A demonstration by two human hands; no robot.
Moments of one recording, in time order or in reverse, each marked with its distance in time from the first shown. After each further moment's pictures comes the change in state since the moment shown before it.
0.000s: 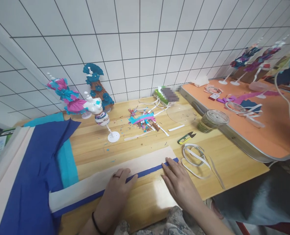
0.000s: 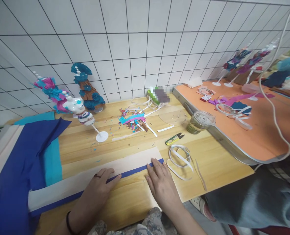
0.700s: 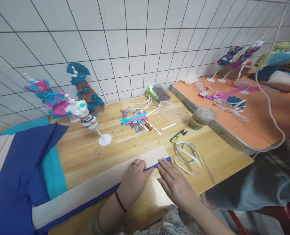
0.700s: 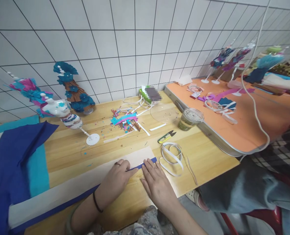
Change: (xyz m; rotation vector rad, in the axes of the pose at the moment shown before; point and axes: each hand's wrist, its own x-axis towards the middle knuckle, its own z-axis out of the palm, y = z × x) left_hand 0.082 0.038 0.007 -0.150 -0.256 0.090; right_hand -0.007 0.008 -0.002 0.020 -0.024 -0.068
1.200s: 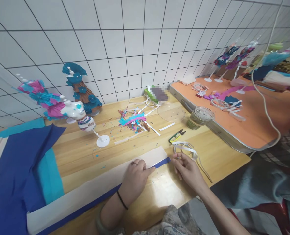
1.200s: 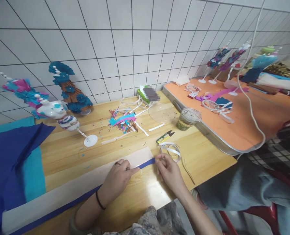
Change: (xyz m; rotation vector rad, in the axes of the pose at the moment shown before) left_hand 0.006 -0.006 0.021 -0.094 0.141 0.032; right_hand 0.020 0.035 -0.021 0.934 0.024 0.801
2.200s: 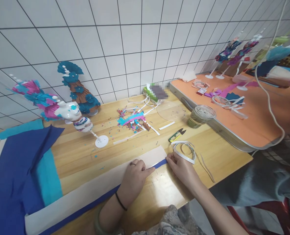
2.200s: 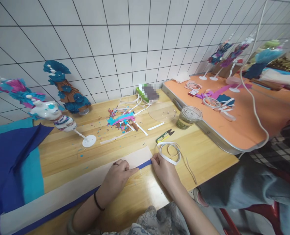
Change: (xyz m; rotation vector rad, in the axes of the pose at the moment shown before) left_hand 0.004 -0.001 -0.001 -0.004 -0.011 -0.016; right_hand 0.018 0.000 0.004 -0.404 -0.052 -0.030
